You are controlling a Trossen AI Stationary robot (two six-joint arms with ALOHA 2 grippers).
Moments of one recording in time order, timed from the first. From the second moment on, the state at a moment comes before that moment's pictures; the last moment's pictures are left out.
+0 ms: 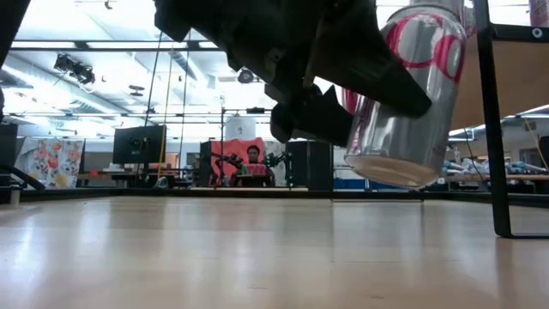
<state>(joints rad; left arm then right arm) -0.33 2.03 1.30 0.14 -0.19 -0.42 0.42 1.31 1.81 -1.21 0.45 0.48</state>
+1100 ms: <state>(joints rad) -0.26 2.00 1.73 -0.16 -0.36 -0.48 0.43 1.21 1.81 -1.16 0.51 0.30</state>
